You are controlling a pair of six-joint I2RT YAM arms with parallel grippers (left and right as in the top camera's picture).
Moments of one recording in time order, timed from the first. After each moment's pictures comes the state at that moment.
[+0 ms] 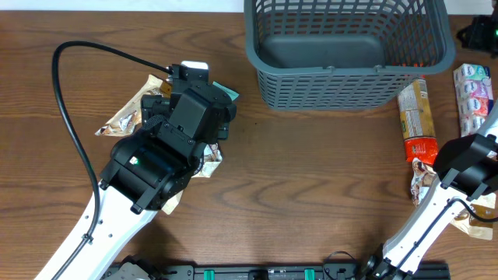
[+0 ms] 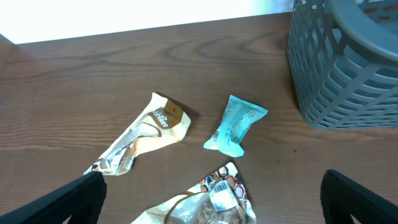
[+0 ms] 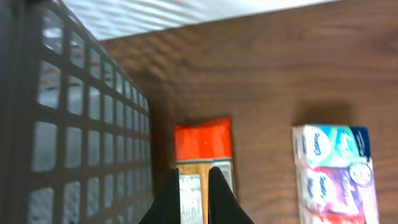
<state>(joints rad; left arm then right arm) -0.65 1.26 1.43 -1.00 -0.54 -0.35 -0.50 2.37 2.66 -1.26 -0.37 -0.23</state>
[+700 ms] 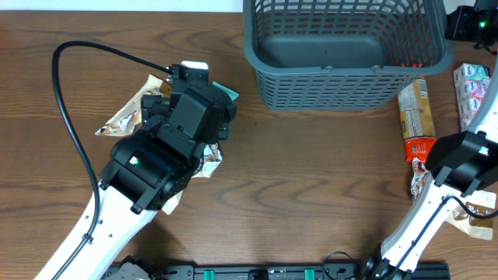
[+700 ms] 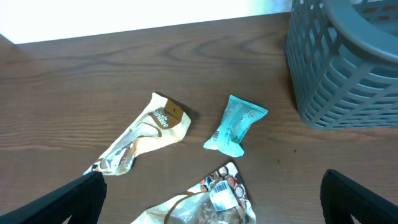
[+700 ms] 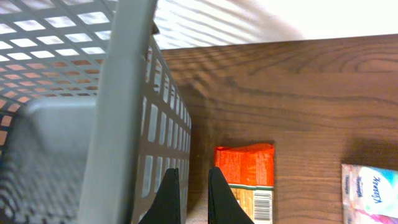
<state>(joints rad) -0.65 1.26 1.43 -1.00 -0.54 -0.35 -0.43 2.37 2.66 -1.23 -0.46 -0.23</state>
